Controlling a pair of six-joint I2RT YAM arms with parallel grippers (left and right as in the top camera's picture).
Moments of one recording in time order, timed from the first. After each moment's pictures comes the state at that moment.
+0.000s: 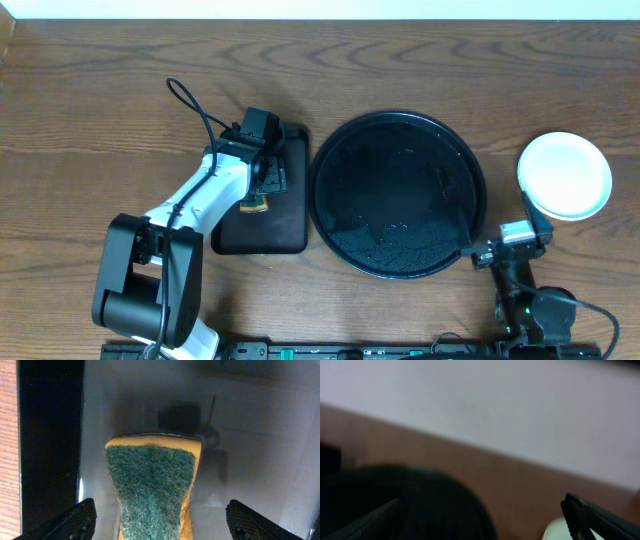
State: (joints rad) left arm -0.27 1.75 1.04 -0.63 -0.17 -0.40; right arm 0.02 0.01 0.01 -0.01 -0.15 -0.22
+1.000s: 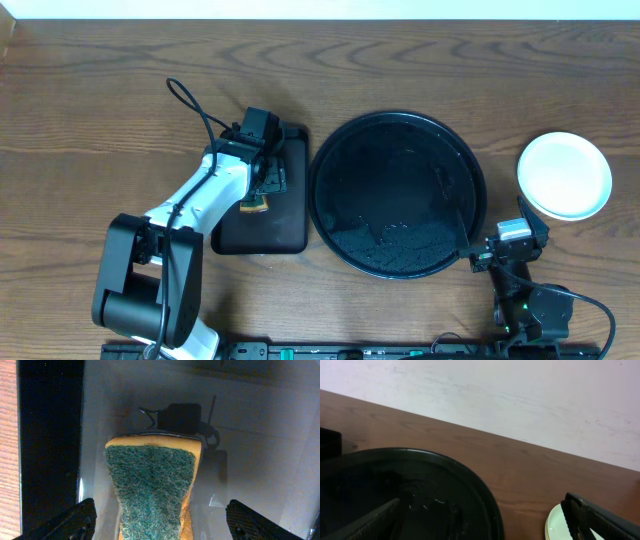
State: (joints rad) left arm -0.27 1.75 1.04 -0.63 -0.17 -0.40; right arm 0.02 0.01 0.01 -0.06 -0.14 -0.21
